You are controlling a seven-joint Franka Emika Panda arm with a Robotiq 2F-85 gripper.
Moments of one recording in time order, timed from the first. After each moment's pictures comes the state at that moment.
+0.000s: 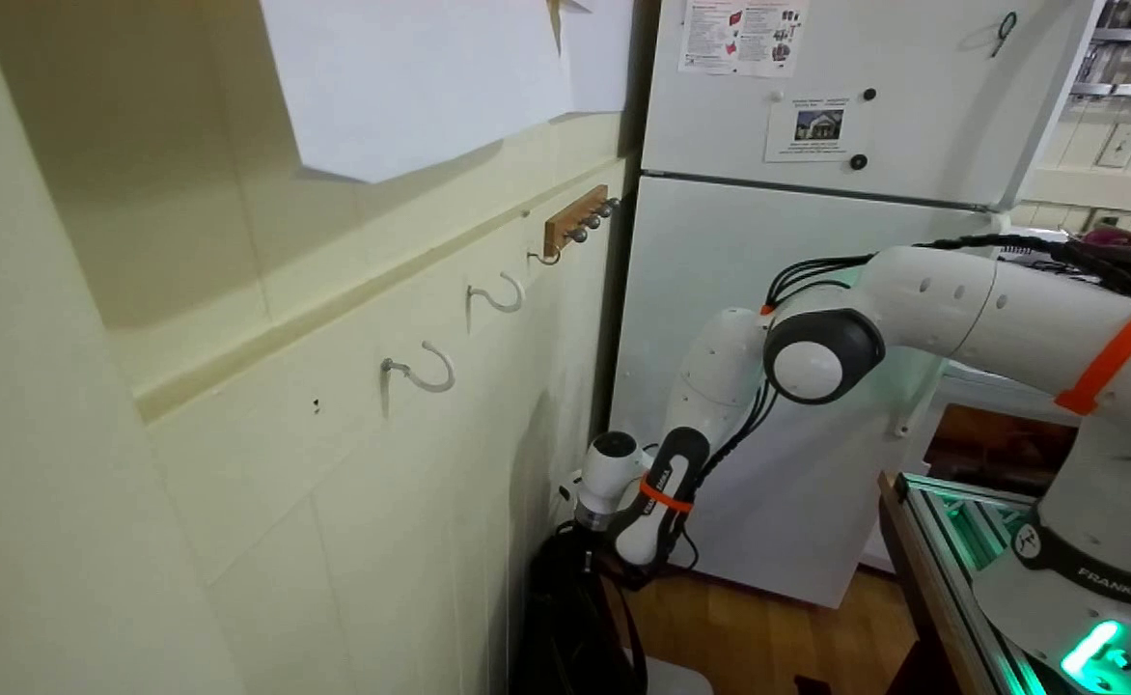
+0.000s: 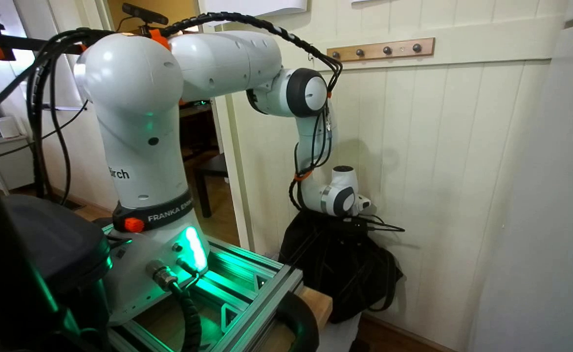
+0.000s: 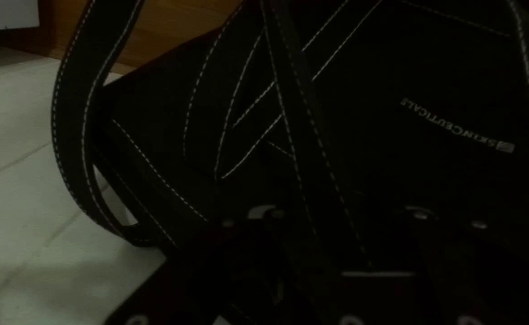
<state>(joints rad) -0.27 1.46 -0.02 -1.42 -0.17 3.03 -0.34</state>
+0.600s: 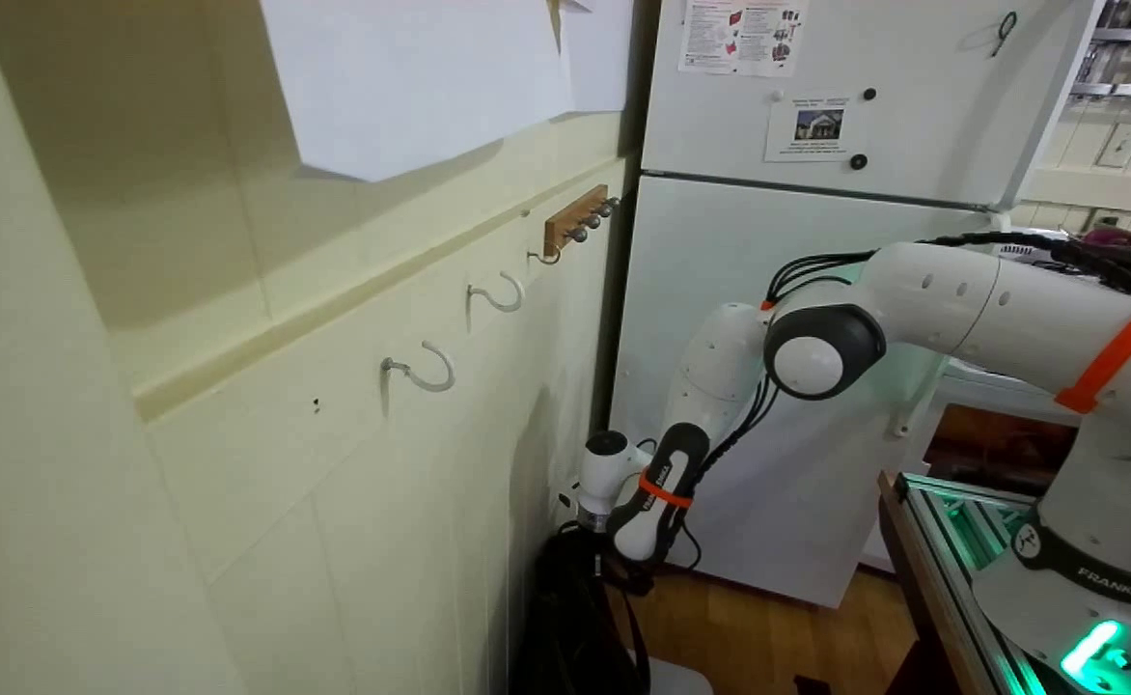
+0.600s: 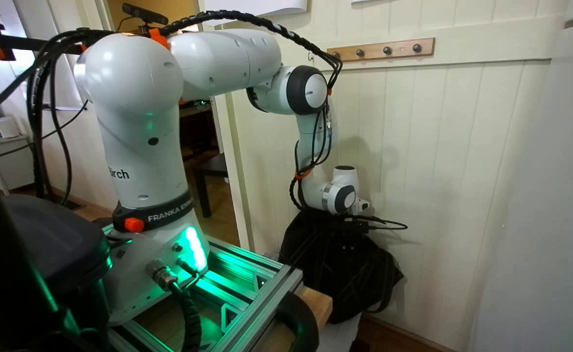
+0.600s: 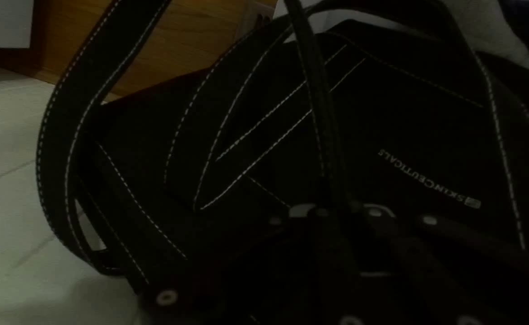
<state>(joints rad) -0.27 1.44 -0.02 -1.43 -0.19 2.90 -0.42</state>
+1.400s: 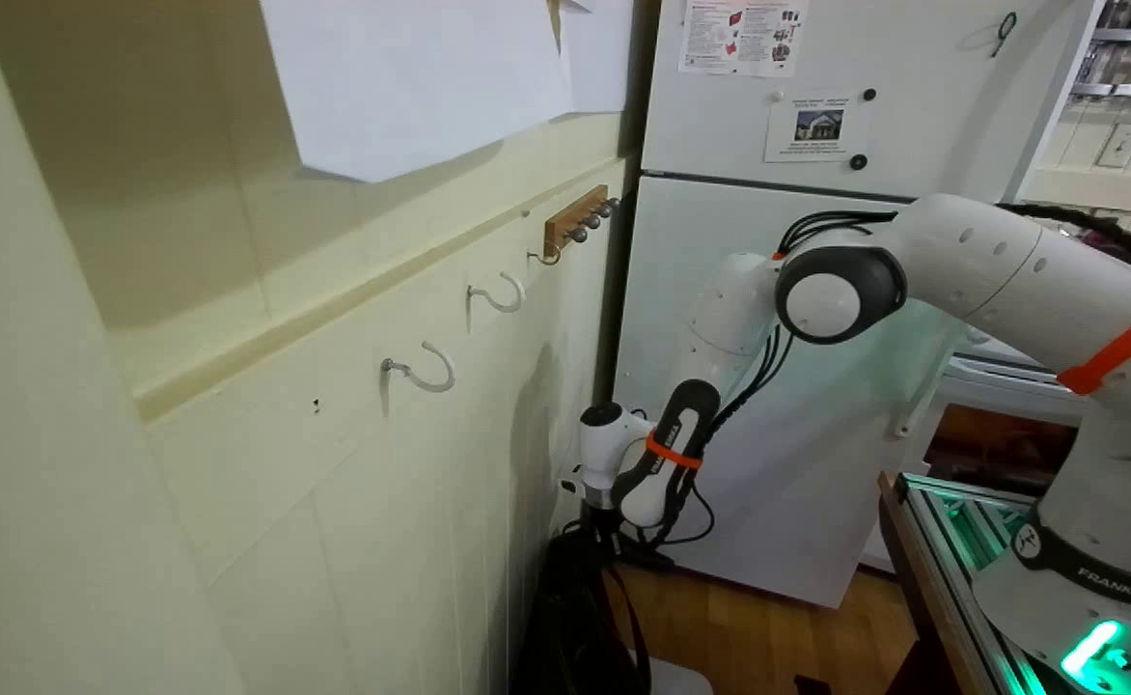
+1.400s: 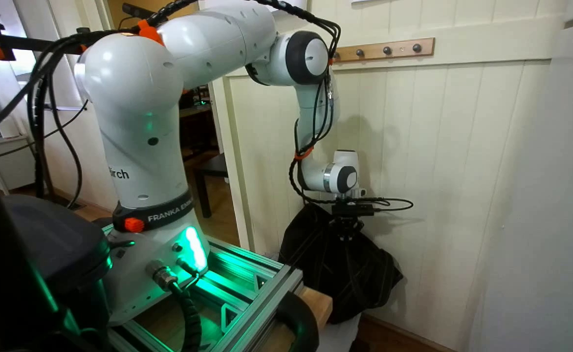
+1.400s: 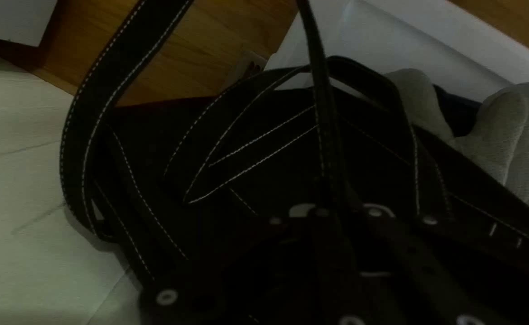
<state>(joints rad) -0.27 1.23 -0.01 -1.63 -0.26 2.77 -0.56</state>
